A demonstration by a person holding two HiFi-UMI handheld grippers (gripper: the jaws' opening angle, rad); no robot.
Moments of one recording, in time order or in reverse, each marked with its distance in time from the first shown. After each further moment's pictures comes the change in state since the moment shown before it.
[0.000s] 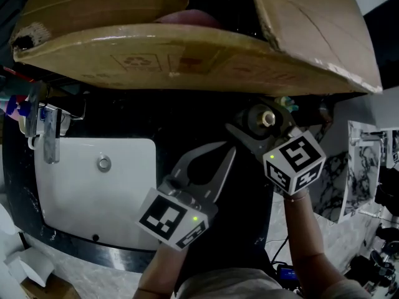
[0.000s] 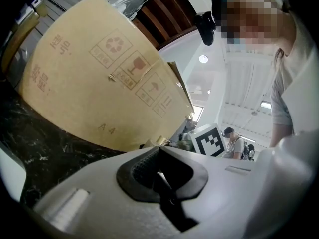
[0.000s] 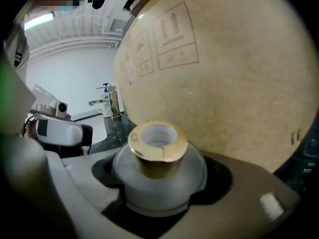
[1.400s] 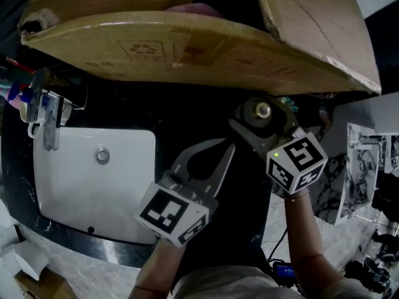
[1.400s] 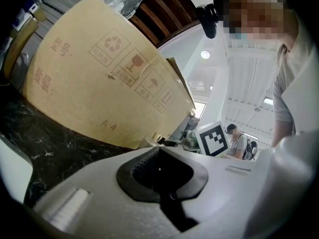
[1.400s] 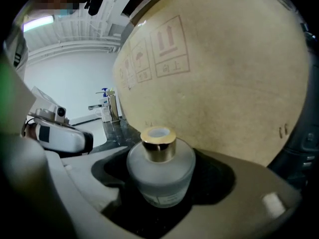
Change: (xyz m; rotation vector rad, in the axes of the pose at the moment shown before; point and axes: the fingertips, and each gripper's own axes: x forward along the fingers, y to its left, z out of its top) left arm -0.004 -0.002 -0.009 0.009 0.038 0.037; right arm -0.011 -0.002 0.001 0.036 -0.054 -0.021
